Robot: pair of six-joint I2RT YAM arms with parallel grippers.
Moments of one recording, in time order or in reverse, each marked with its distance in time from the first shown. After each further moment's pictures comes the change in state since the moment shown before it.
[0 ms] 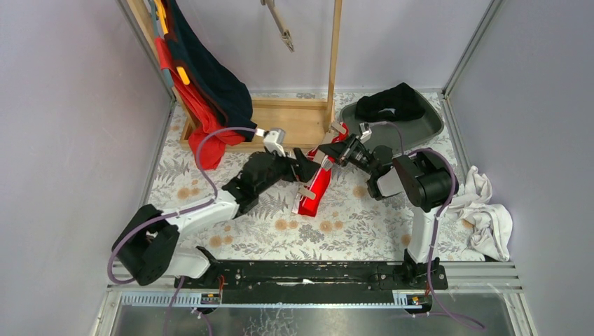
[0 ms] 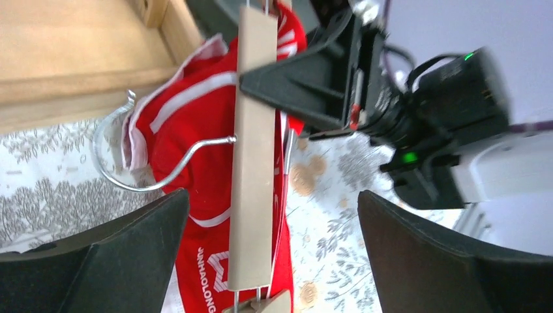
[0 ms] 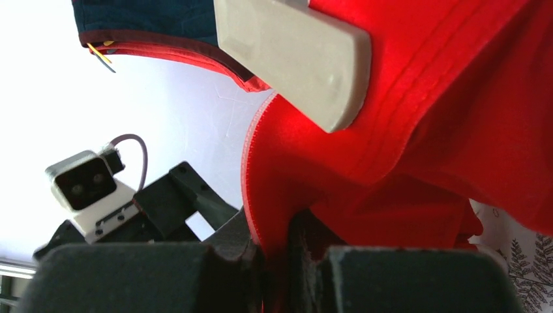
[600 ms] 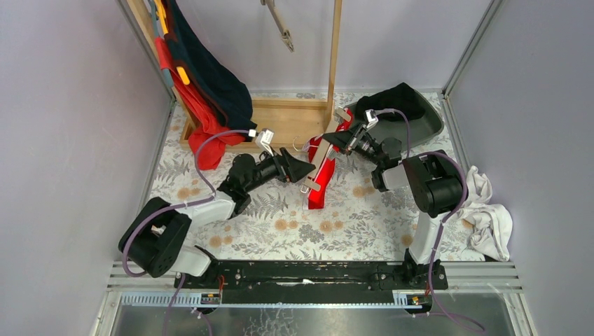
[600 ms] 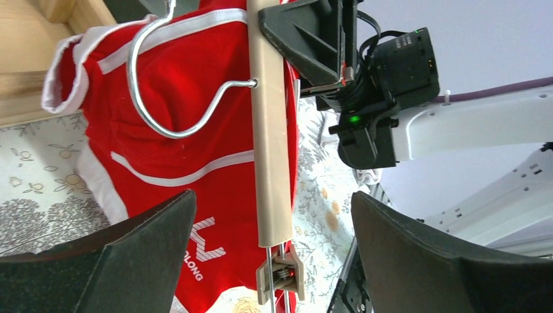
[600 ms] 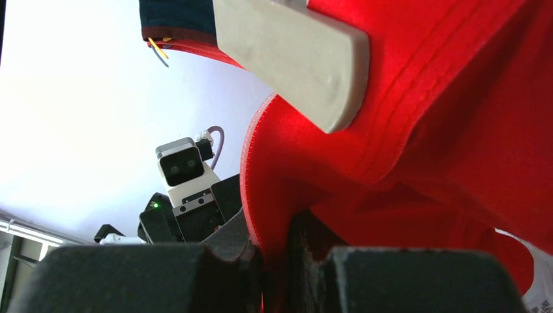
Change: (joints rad) left arm 0.168 0.030 -0.136 0.377 0.385 -0.197; right arm -0.051 -0.088 0.056 0.005 -0.084 0.037
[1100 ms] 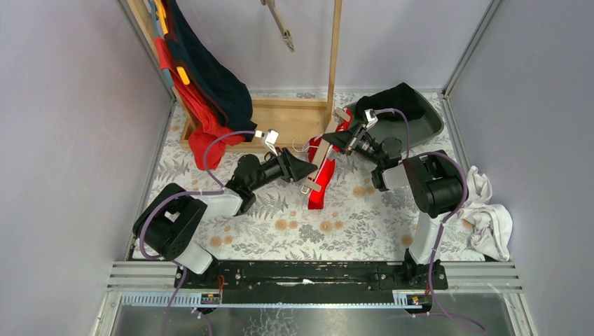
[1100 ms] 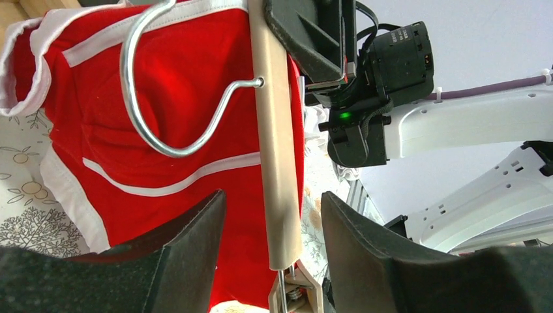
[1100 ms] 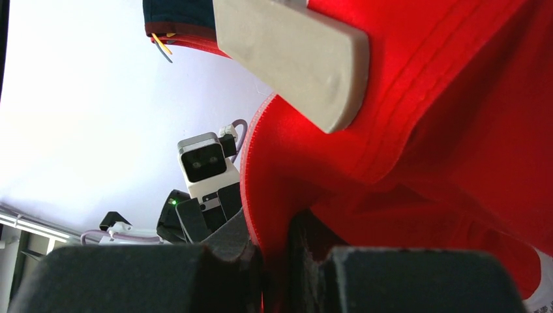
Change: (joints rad) left arm 0.000 0.145 0.009 0.188 0.065 -0.089; right arm 0.000 -0.002 0.010 0.000 -0.022 0.018
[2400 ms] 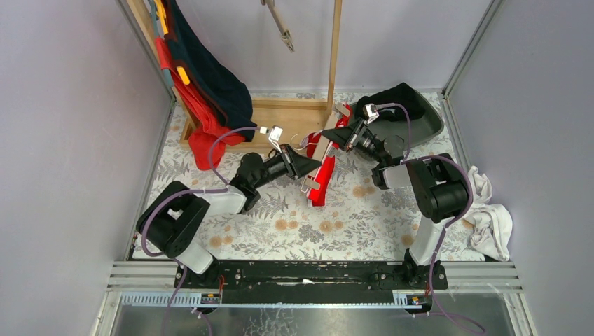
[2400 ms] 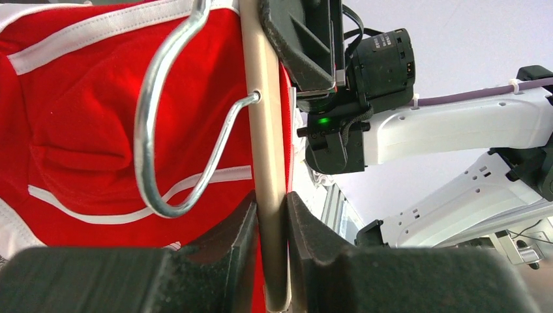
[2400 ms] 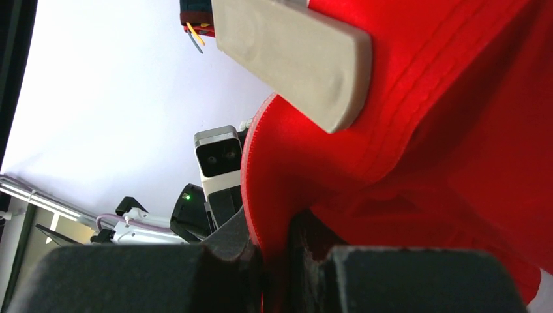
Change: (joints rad) left arm -0.035 0.032 0.052 0.065 0.010 -0.048; right arm 0.007 -0.057 0.014 0.018 -0.015 0.014
